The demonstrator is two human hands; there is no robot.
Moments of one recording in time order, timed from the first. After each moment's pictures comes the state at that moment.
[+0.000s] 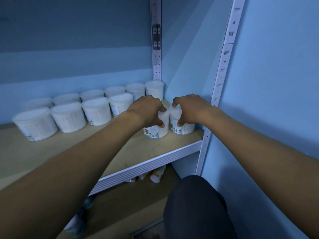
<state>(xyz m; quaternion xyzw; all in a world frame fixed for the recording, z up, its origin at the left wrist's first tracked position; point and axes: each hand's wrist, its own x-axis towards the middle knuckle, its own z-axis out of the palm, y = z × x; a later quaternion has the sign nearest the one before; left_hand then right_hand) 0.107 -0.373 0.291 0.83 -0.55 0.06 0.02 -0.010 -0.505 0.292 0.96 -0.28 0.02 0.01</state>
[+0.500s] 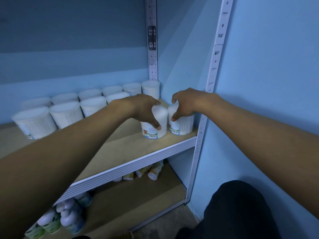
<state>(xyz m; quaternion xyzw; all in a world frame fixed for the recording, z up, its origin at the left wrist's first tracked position) 0.090 -0.353 0.323 0.83 -0.55 -0.05 -0.02 -0.027 -0.481 0.329 0.95 -0.29 -0.06 0.02</state>
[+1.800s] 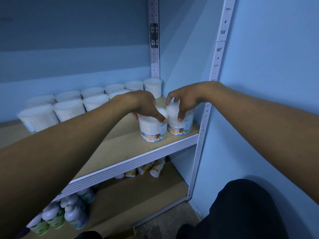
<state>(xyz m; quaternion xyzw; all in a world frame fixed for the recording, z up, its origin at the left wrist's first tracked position) 0.092 -0.357 0.326 0.88 -0.46 -0.13 0.02 -0.015 -0.491 0.340 0.95 -0.26 -0.15 -0.07</state>
